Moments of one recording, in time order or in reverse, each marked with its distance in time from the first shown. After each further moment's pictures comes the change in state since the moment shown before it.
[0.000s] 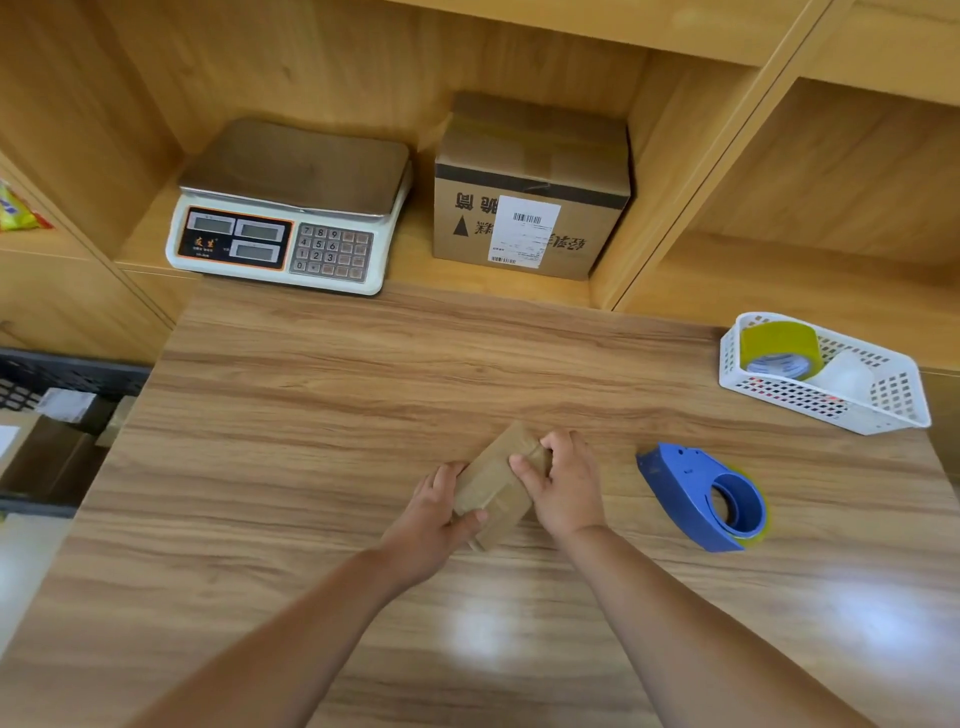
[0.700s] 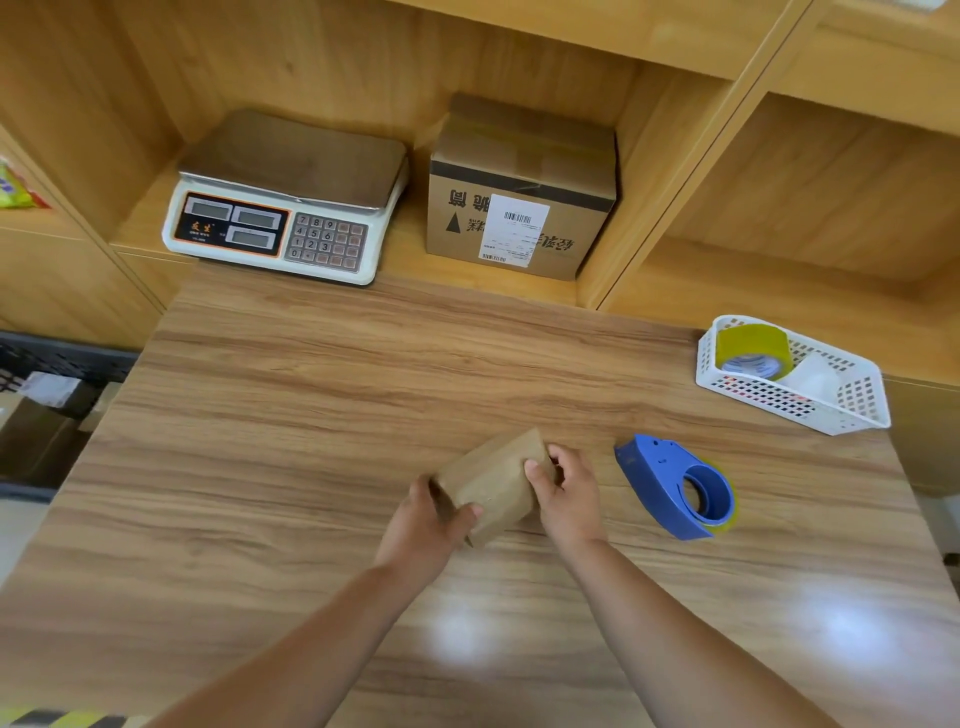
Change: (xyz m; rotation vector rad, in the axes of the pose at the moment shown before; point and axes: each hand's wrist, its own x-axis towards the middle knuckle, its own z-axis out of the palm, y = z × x) left_hand -0.022 0.007 0.035 -0.206 0.212 -0.305; right_hand -0.028 0.019 -0.011 0.313 0.015 0.182
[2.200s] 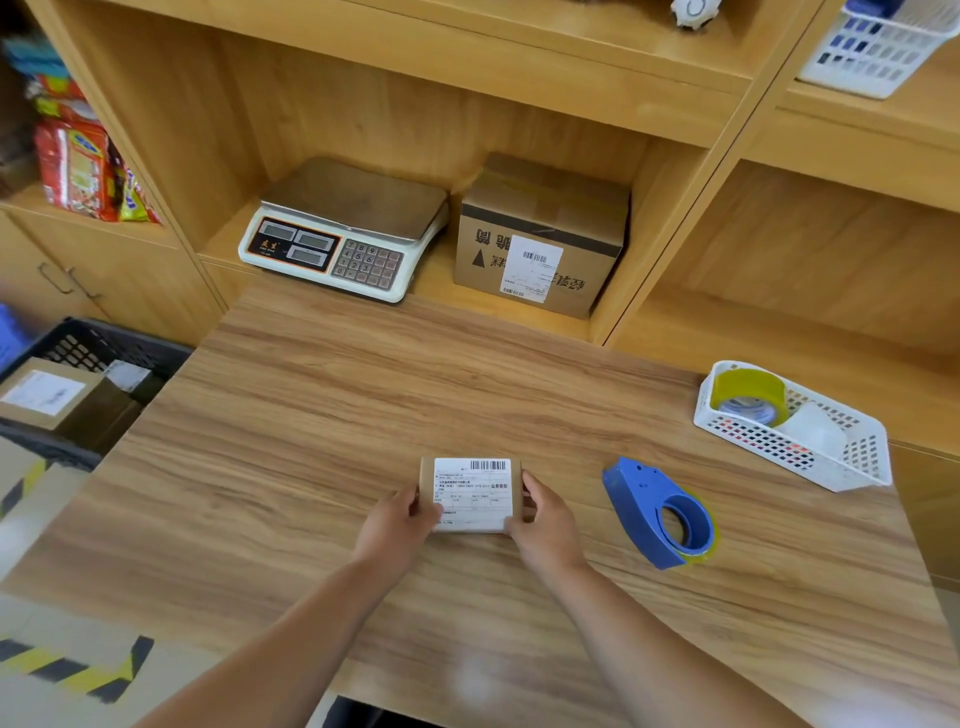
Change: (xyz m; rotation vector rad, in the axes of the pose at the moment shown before) left_hand -0.040 0.008 0.009 0.119 0.195 -0.040; right_hand -0.033 0.003 -0.032 -0.050 -0.318 -0.057
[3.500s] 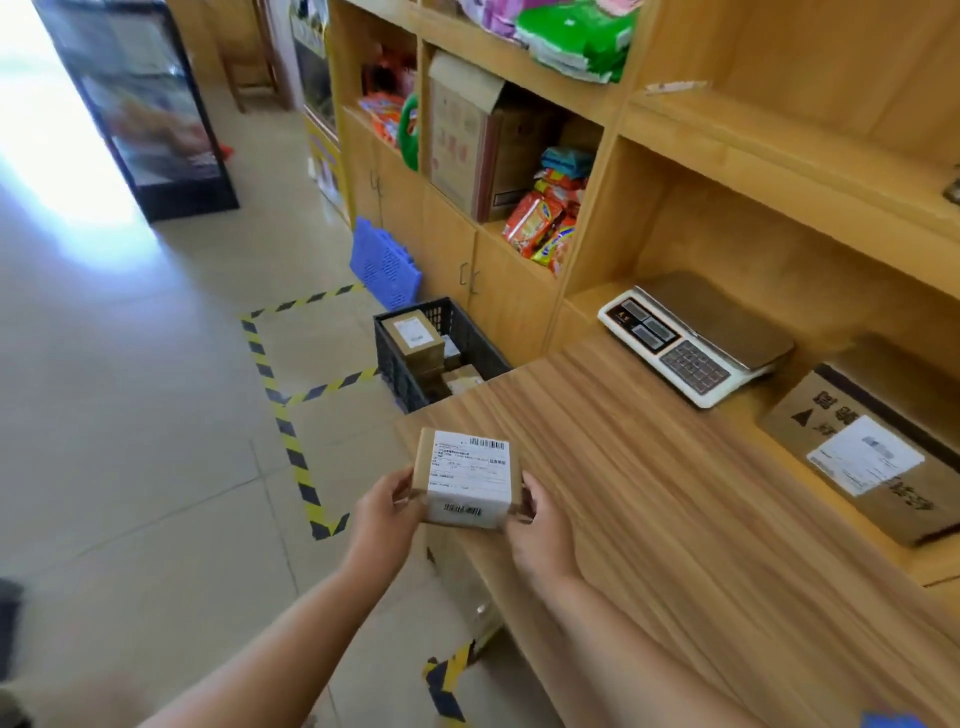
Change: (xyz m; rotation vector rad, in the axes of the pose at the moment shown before) left_hand -0.206 -0.138 -0.146 -0.605 0.853 -0.226; right_hand -0.116 -0.127 0.200 -0.024 -0.556 -0.419
